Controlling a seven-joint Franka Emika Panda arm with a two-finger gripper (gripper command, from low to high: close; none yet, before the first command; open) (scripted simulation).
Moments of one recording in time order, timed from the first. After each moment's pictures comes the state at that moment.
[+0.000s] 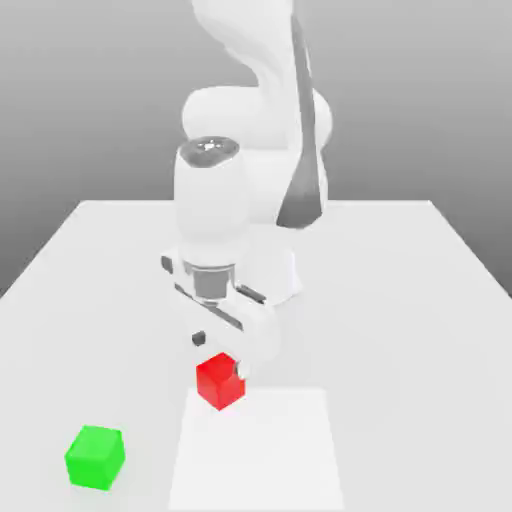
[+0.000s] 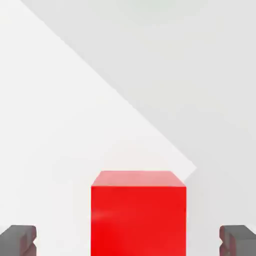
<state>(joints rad) -0.23 0.01 0.08 -2.95 0.04 2.97 1.41</state>
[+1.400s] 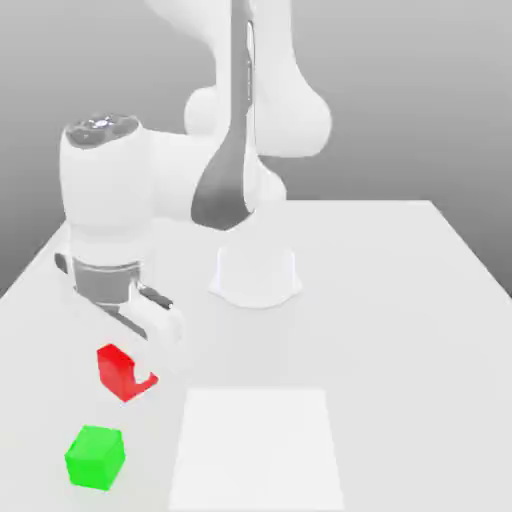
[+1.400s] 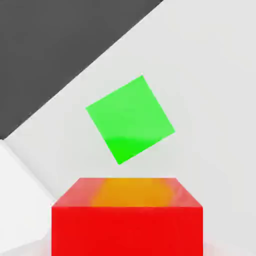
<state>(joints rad) -0.38 0.07 -0.03 -2.55 -0.04 2.63 1.09</state>
